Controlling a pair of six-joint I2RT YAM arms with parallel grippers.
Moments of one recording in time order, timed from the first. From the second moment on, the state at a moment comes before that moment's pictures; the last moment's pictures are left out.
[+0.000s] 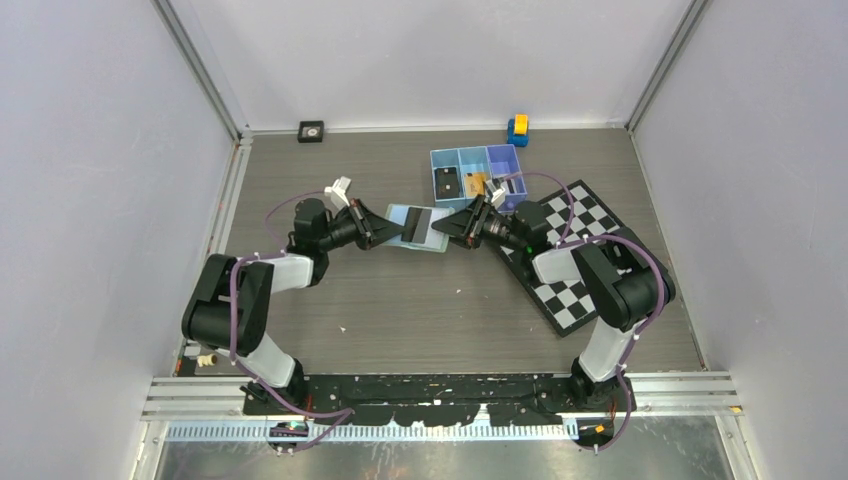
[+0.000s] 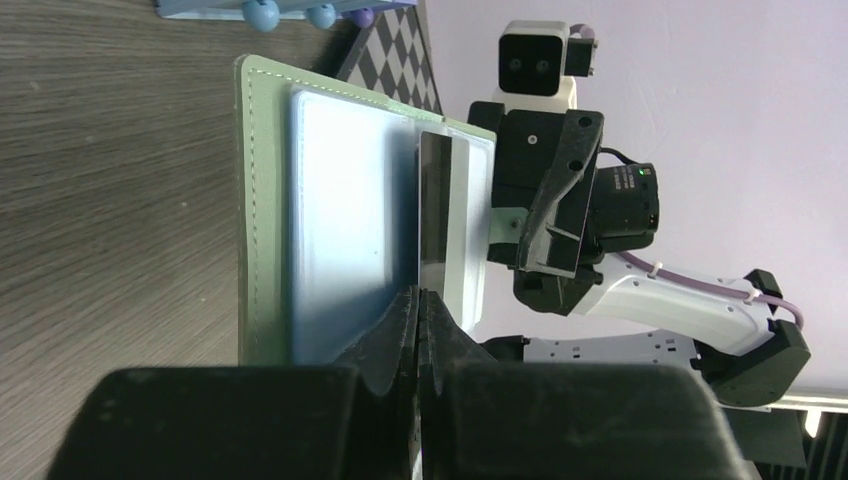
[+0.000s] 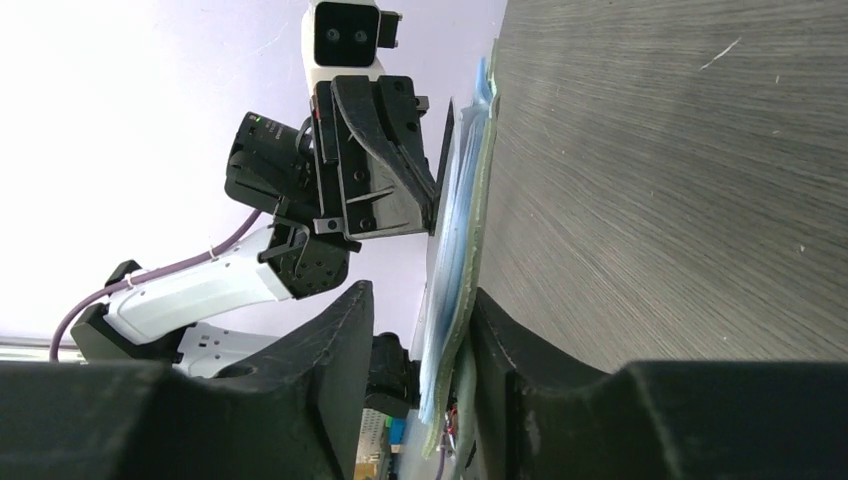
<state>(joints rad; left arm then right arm) -0.22 1.59 0.61 0.77 0.81 -1.13 0.42 1.76 0.66 1.09 -0.71 1.29</state>
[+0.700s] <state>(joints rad) -0.26 1.64 0.61 0.93 0.86 -1.23 0.42 1.79 0.66 1.13 -0.71 1.31</state>
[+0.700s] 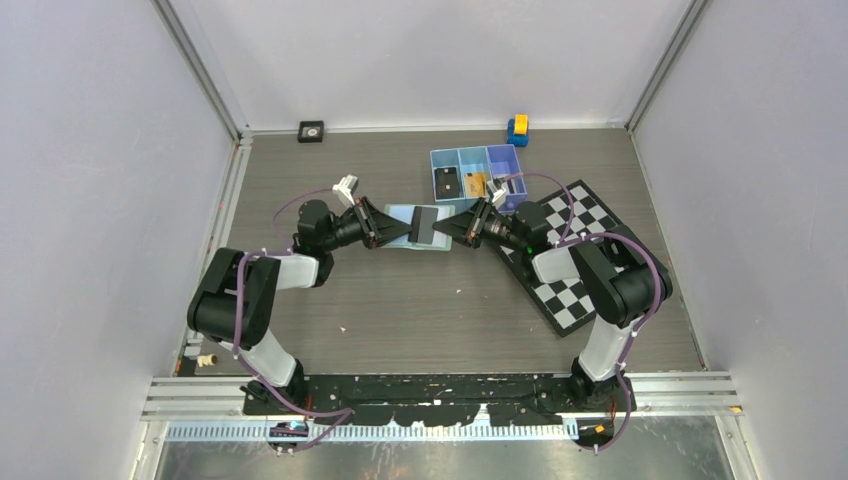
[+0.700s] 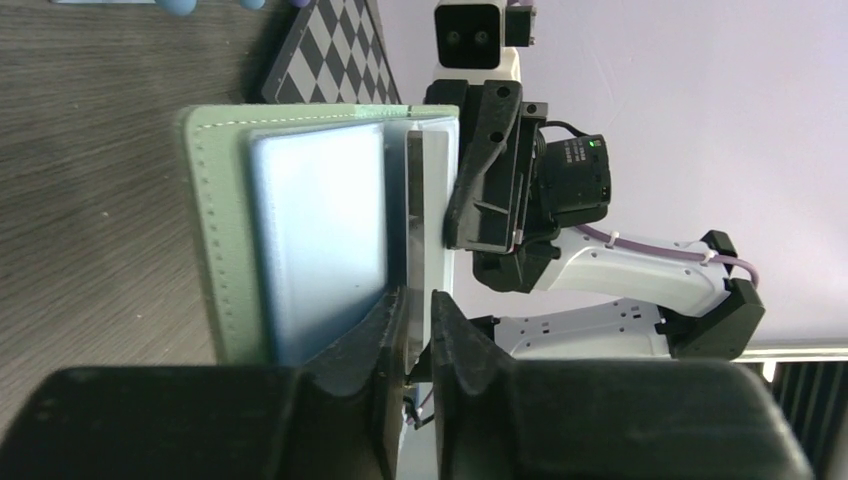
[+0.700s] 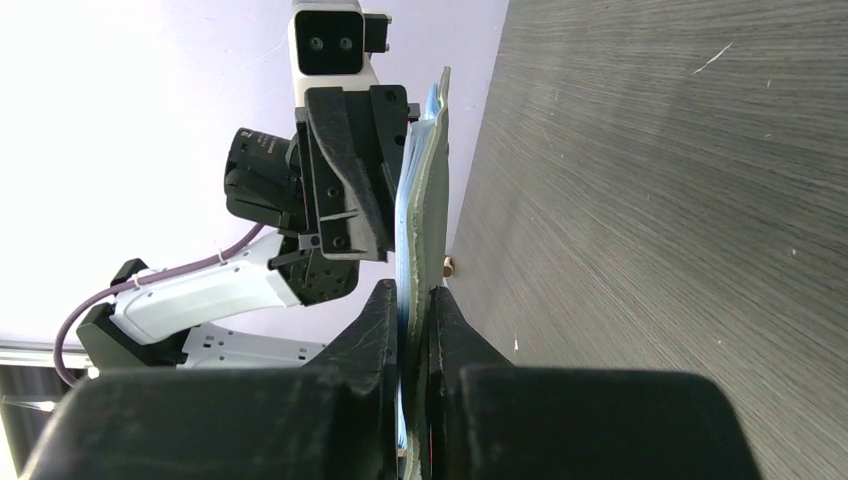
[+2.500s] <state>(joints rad) -0.11 1.24 0.51 0.58 0.65 -0.99 0.40 1.86 0.81 0.42 -0.55 1.00</state>
